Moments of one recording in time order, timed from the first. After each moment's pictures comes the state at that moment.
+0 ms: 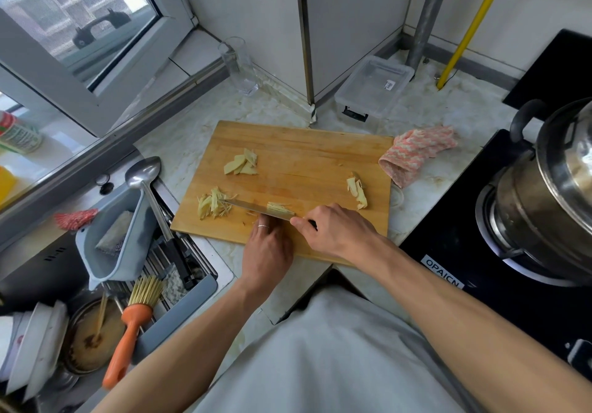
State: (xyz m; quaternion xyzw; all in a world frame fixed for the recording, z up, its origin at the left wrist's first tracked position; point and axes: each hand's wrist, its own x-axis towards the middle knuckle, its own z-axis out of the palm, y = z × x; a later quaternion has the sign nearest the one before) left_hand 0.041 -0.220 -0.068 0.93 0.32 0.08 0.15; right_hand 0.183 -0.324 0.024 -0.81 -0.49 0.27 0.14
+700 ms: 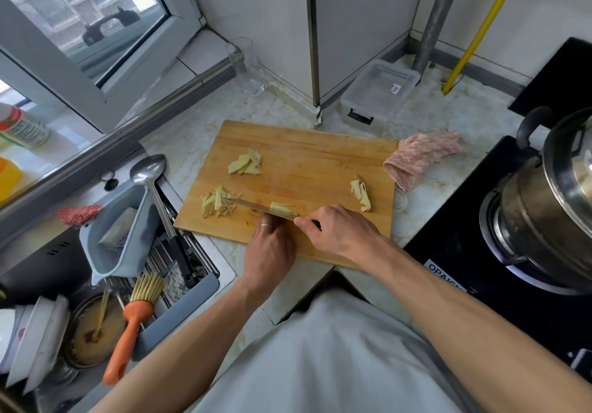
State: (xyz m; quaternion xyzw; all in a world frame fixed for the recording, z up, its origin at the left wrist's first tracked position) left_hand 0.041 -0.222 -0.061 0.93 0.30 0.11 0.16; right_hand 0.187 -0.324 0.024 -0.81 -0.50 0.27 0.14
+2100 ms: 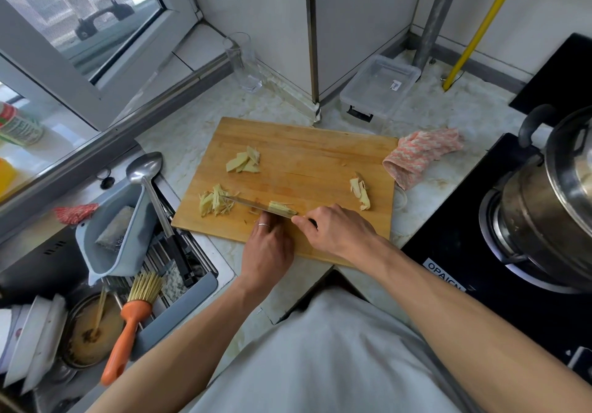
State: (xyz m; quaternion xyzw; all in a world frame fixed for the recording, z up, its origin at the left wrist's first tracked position) left_hand 0.039 -0.219 -0.065 0.93 0.30 0.13 0.18; right_hand 0.185 -0.319 0.019 -0.81 -0.50 0.27 0.14
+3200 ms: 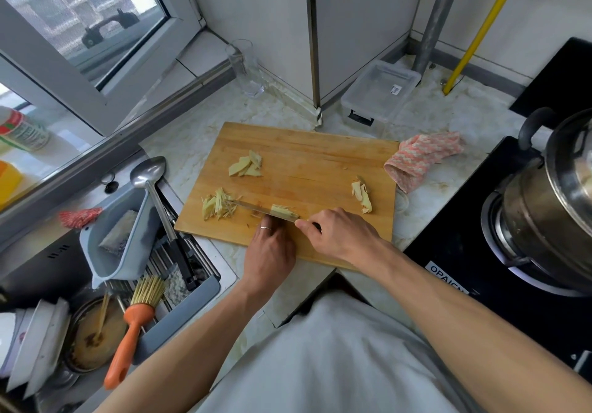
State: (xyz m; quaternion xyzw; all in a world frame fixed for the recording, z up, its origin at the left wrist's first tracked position) left_hand 0.038 -0.218 -0.066 0.93 0.31 0.11 0.18; right_hand 0.185 -0.322 0.016 -0.81 -0.51 0.26 0.14
